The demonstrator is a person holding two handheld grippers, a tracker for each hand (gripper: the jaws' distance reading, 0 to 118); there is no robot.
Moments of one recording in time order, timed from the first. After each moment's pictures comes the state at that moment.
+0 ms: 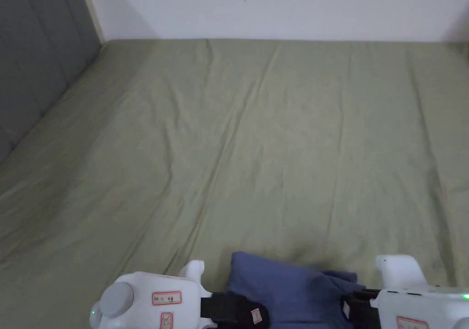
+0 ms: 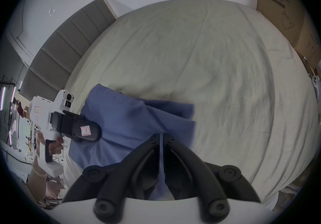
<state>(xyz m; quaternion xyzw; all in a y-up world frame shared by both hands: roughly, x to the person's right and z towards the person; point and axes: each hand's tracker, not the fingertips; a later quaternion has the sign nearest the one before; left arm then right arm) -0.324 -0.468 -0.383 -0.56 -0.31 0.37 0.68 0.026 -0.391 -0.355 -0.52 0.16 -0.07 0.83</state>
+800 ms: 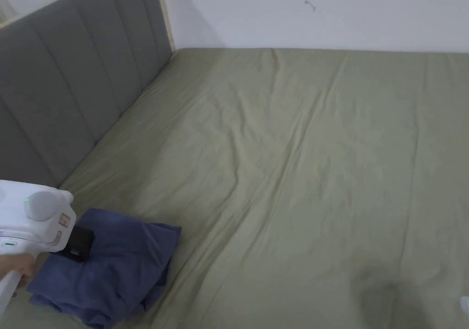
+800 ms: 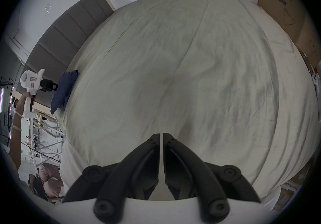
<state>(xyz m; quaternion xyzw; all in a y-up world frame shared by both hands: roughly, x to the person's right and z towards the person) -0.591 -0.370 -0.413 -0.61 0.16 -0.03 0.78 0.017 -0.406 -0.350 -0.55 0.16 -0.06 0.82</state>
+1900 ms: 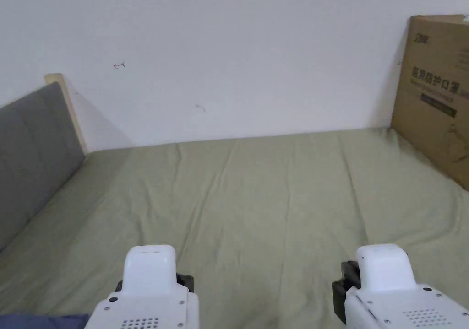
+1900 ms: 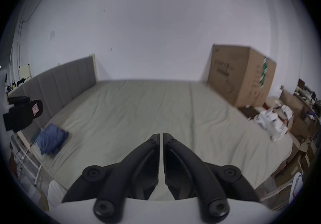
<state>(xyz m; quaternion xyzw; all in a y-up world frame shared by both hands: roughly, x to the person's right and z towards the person) -0.193 -0.235 -0.242 -0.16 0.06 -0.06 0.98 0.036 -0.254 -0.242 -0.20 -0.02 0.01 0.98</state>
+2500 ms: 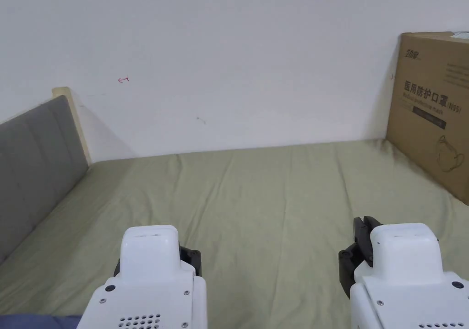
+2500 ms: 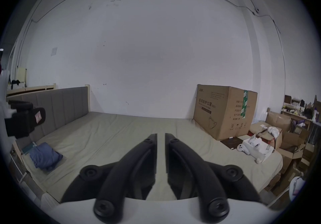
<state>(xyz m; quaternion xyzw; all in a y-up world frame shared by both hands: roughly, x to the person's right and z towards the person) -0.180 -0.203 -0.203 -0.07 0.05 -0.04 1.00 0.030 -0.215 -0.188 -0.04 -0.06 0.04 1.00</state>
